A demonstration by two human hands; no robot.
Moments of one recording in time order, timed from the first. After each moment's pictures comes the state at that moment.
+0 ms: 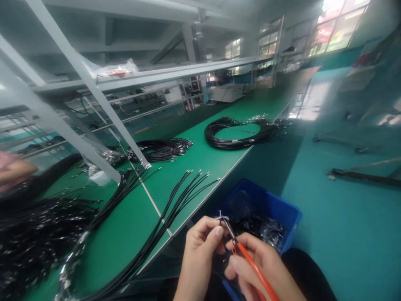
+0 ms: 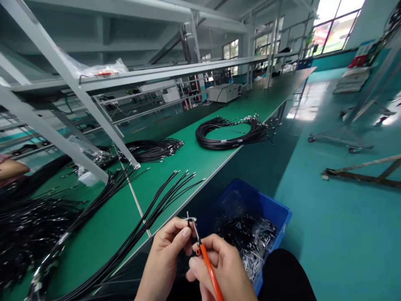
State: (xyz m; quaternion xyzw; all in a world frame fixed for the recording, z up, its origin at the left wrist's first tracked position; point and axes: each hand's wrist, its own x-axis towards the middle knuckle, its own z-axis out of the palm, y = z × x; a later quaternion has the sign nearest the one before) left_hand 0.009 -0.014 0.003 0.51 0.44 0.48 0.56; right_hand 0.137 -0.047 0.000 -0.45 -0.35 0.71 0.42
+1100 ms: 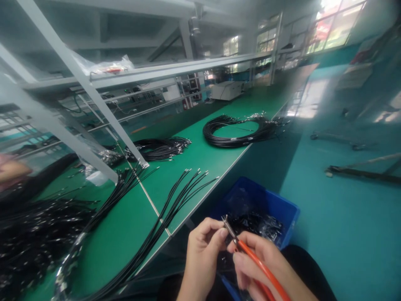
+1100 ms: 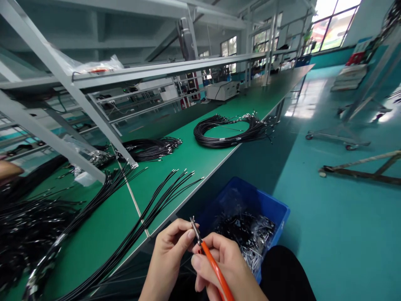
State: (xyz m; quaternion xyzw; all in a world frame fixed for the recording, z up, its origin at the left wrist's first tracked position) left_hand 0.015 -0.013 -0.003 0.51 0.47 0.47 0.54; right_hand 0.154 -0.043 -0.009 -0.36 -0.35 0.77 0.39
